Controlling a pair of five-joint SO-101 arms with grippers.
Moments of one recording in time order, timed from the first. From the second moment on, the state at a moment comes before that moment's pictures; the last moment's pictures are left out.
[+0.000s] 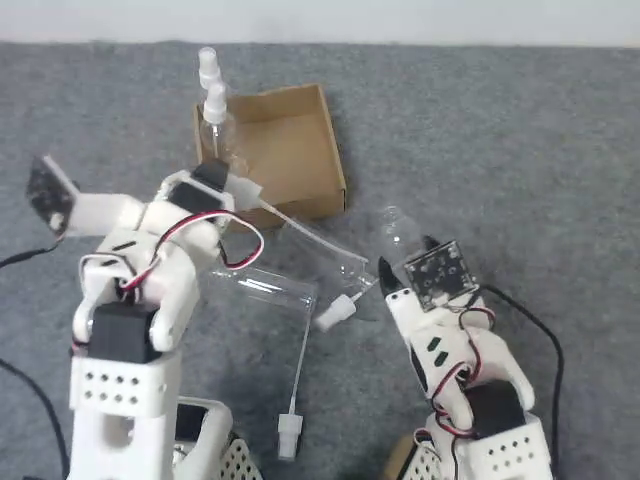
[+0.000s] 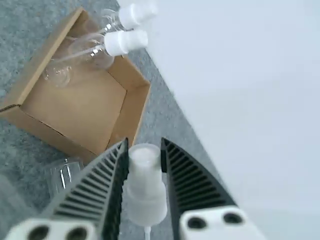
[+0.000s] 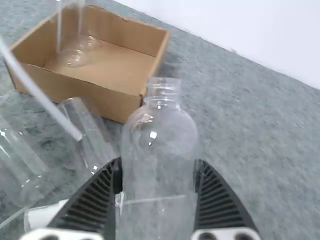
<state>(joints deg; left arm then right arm) 0.3 -57.3 41.1 58.2 69.0 -21.4 -94.9 82.7 47.1 12.1</state>
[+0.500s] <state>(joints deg) -4.8 -67.3 43.9 58.2 69.5 -28.5 -102.6 89.4 45.8 17.5</state>
